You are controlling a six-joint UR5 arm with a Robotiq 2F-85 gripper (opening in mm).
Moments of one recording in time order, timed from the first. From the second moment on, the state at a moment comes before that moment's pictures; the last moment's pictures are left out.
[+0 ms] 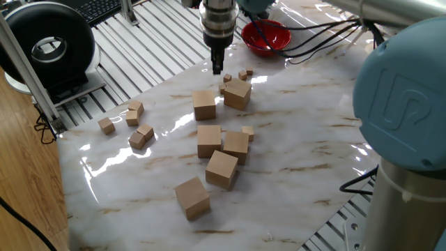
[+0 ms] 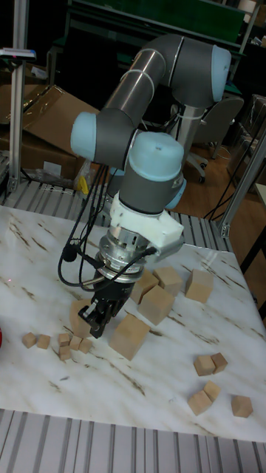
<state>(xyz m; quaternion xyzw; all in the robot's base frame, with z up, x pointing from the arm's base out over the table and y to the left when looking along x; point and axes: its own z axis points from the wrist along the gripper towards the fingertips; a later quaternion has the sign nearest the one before) 0.643 -0.029 0.056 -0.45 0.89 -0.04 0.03</state>
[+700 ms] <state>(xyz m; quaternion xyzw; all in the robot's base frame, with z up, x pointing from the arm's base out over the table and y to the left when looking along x) 0.658 -0.028 0.038 -0.52 0.85 -0.01 0.05</state>
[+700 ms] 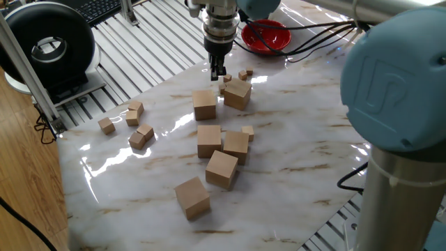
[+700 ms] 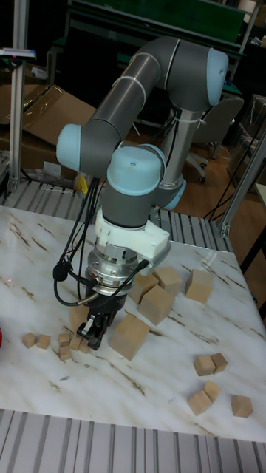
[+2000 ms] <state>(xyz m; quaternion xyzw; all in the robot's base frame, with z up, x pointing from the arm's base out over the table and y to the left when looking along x) 0.632 -0.036 0.018 -0.50 0.87 0.02 0.02</state>
